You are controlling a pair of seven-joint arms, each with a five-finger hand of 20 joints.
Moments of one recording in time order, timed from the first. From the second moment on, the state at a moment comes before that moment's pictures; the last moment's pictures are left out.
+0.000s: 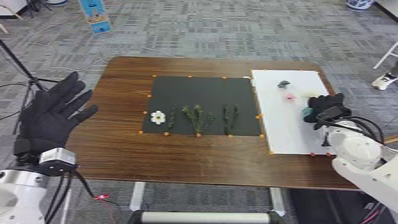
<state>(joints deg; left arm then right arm) 132.5 -54.7 -109.9 -127.5 34.7 2.3 12.5 -61.5 -26.8 30.7 -86.6 -127.6 12.7 30.6</state>
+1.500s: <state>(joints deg) 132.8 -53.7 -111.5 -128.0 35.2 2.9 13.0 -24.2 -53.3 -5.5 -77.8 -119.6 27.4 15.0</state>
